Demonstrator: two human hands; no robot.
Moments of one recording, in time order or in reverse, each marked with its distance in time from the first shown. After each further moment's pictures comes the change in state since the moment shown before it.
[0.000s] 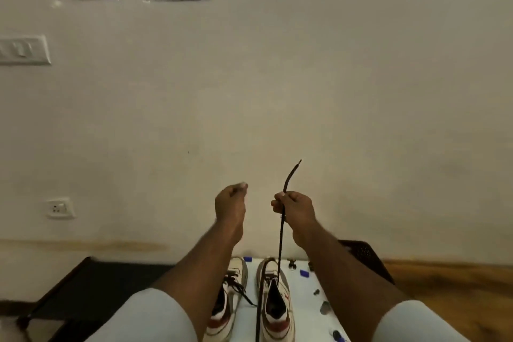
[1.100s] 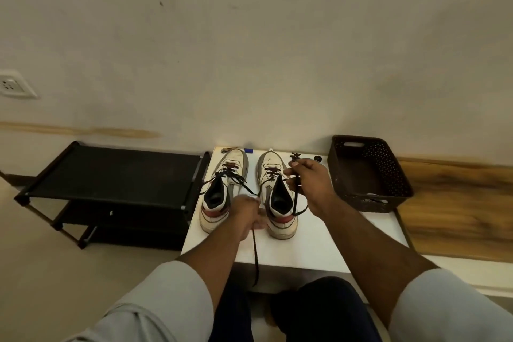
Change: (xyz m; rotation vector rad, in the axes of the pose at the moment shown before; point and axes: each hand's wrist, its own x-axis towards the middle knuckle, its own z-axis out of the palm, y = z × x) left_hand -0.021 -0.252 -0.048 0.212 -0.136 -0.777; right_hand 0.009 0.178 -0.034 -0.043 0.021 0.379
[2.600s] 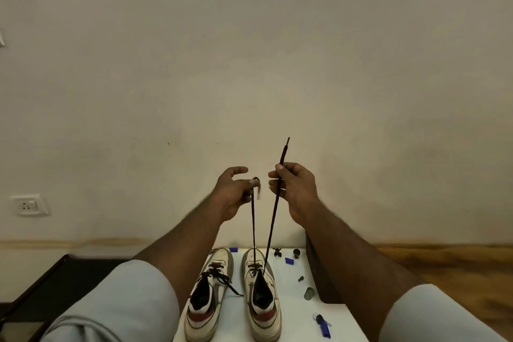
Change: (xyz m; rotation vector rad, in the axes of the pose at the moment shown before) left_hand -0.162 0.227 0.024 -0.030 -0.179 0.649; right_hand -0.076 -0.198 -0.001 0.302 -0.045 -0.438
